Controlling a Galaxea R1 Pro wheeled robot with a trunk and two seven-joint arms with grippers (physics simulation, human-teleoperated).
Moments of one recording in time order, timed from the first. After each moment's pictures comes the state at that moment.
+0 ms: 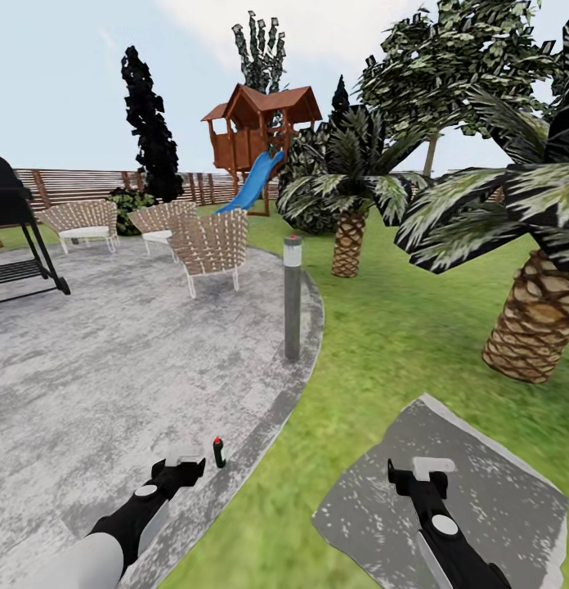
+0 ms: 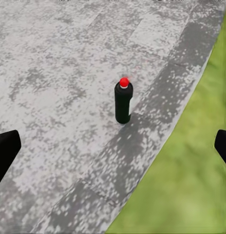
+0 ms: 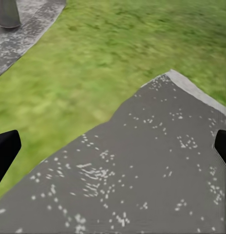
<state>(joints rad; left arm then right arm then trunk) -0.64 0.05 0.00 -0.28 0.01 -0.09 -0.02 -0.39 -0.08 0.00 -0.67 0.01 -0.15 -0.17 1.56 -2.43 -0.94</state>
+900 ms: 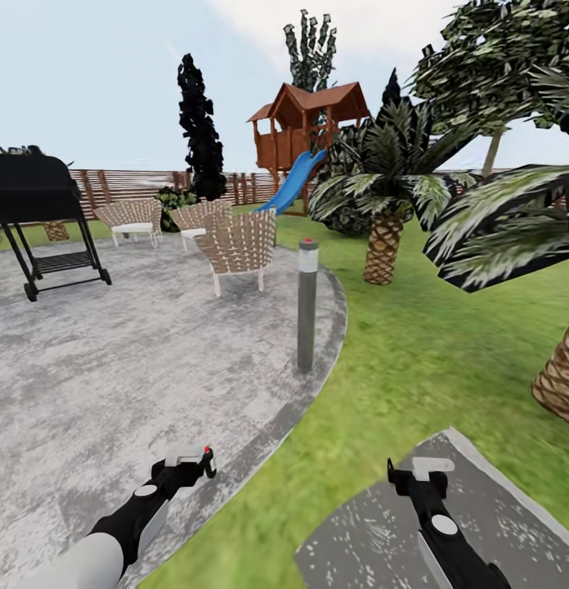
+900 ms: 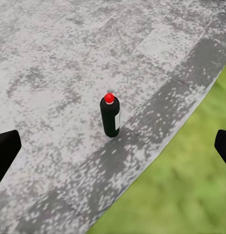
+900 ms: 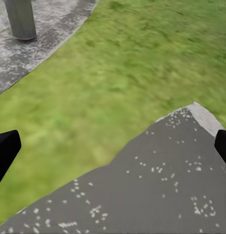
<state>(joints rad) -0.64 0.05 0.00 -0.28 0.01 -0.09 -0.02 -0.39 -0.08 0.01 -0.67 0.01 -0.15 -0.17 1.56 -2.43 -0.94</state>
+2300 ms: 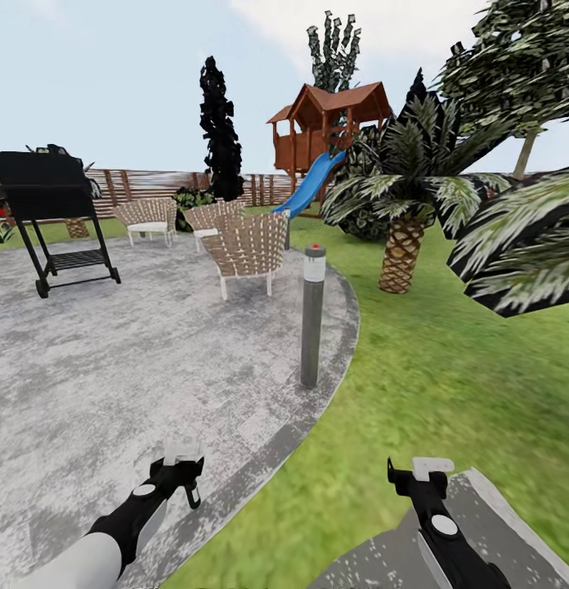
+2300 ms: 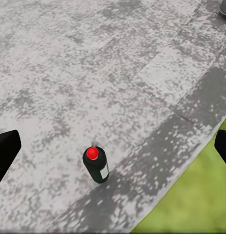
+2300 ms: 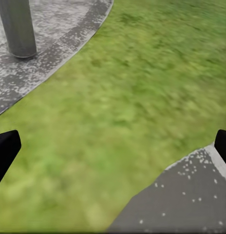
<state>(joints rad) -0.64 0.05 0.00 -0.29 0.01 -0.10 -0.02 -0.39 -0.08 0.00 -0.67 0.01 -0.15 -0.17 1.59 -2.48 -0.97</state>
